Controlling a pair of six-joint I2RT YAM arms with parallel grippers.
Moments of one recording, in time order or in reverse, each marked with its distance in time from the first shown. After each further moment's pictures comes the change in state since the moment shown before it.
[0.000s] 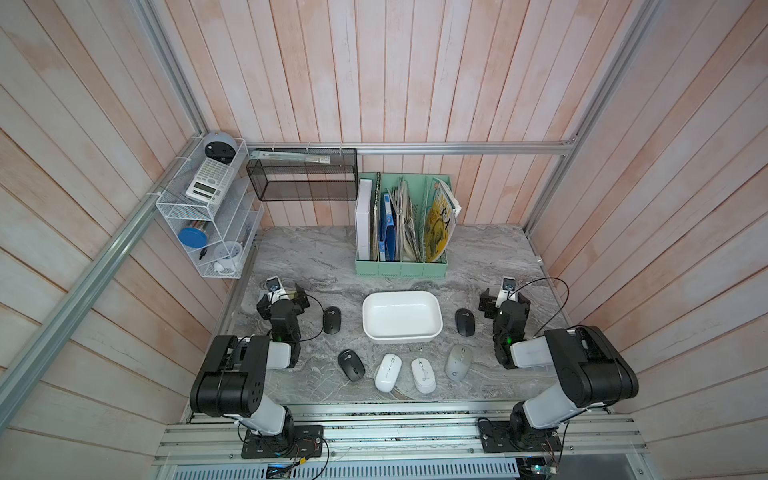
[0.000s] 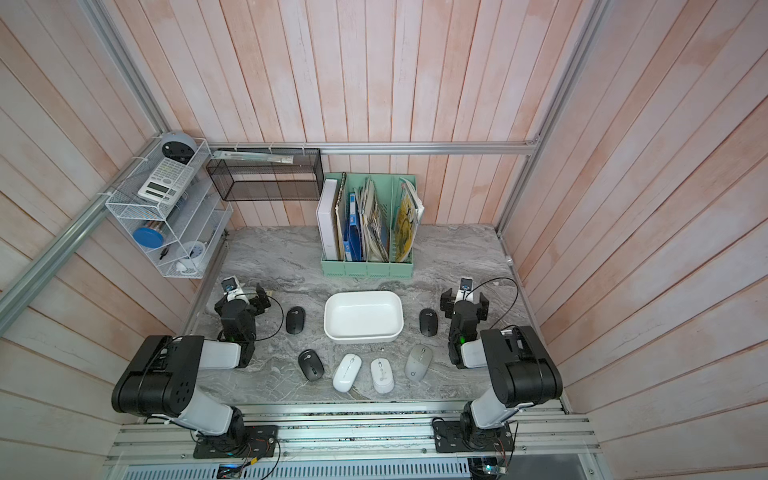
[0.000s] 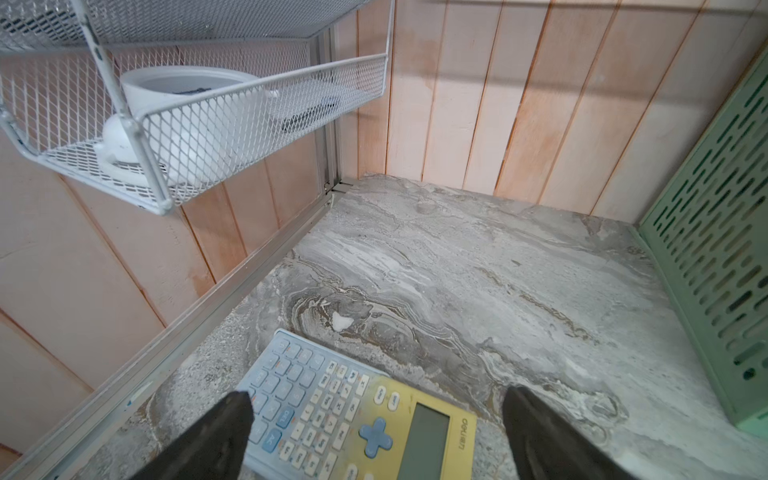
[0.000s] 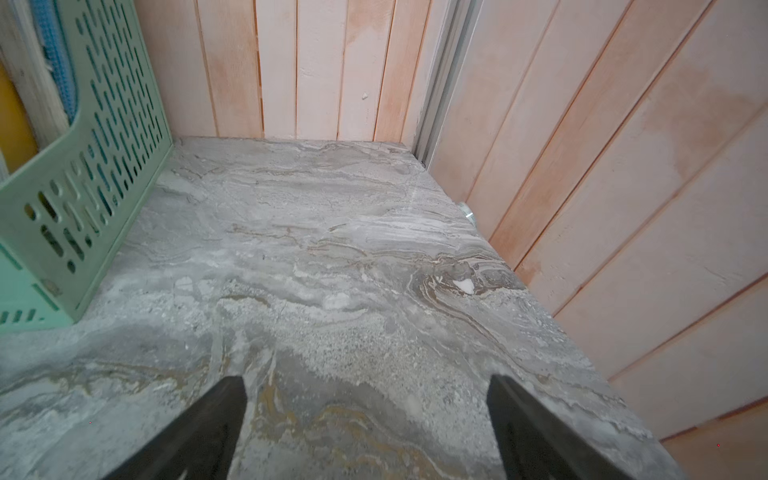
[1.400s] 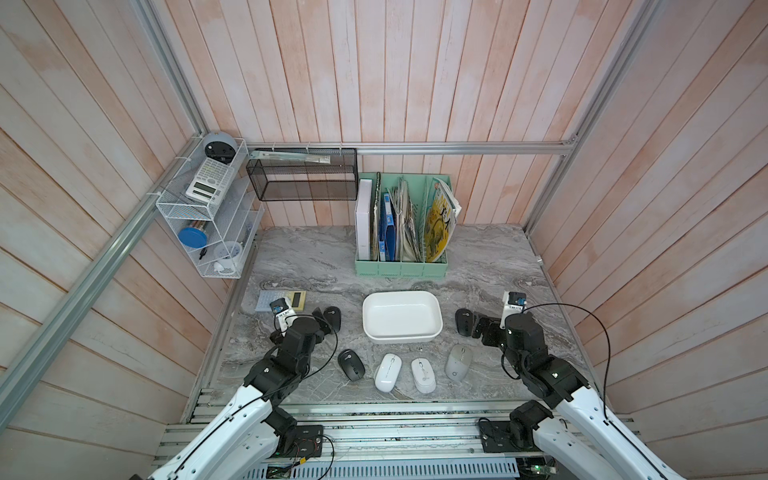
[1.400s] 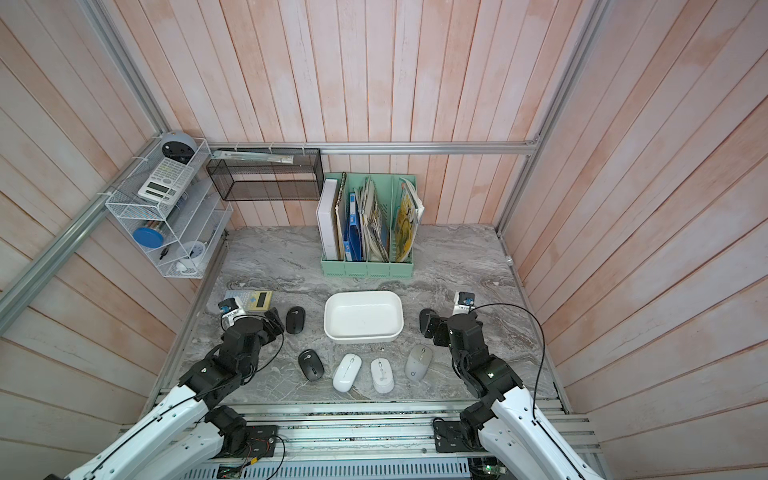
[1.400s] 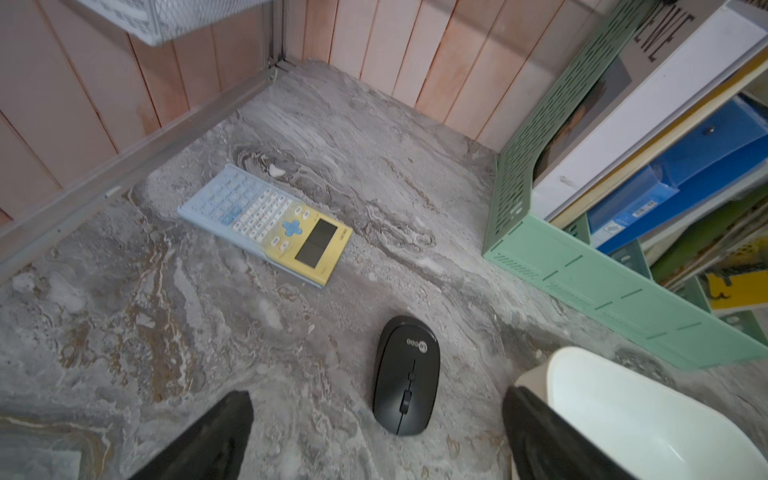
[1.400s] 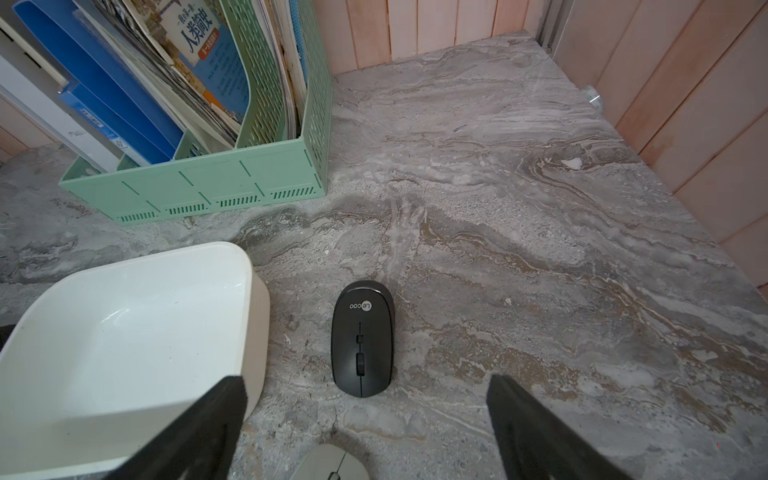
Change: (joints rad) left arm -0.491 -0.781 0.151 -1.270 -0.243 -0.546; right arm 0.361 -0.944 0.173 -1.417 -0.005 0.454
